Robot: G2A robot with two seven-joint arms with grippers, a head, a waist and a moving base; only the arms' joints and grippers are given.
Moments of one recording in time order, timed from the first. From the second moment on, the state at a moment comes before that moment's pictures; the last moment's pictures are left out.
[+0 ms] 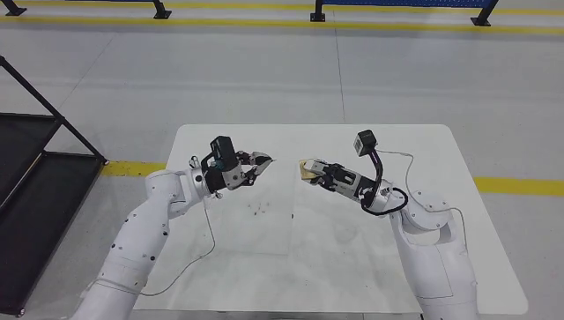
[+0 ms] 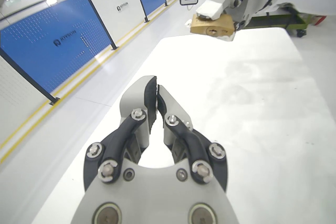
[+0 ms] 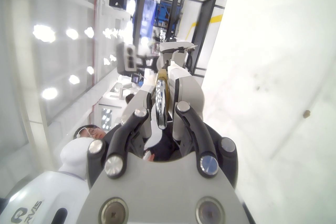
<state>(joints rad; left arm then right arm) 1.31 -1.11 -1.35 -1.47 1.62 -0.86 0.46 -1.32 -1.43 1.36 -1.64 0.08 0.00 1.00</state>
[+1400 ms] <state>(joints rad) 1.18 -1.03 -1.31 -1.44 2.61 -0.08 1.07 -1.32 -1.43 1.36 -1.64 0.08 0.00 1.00</state>
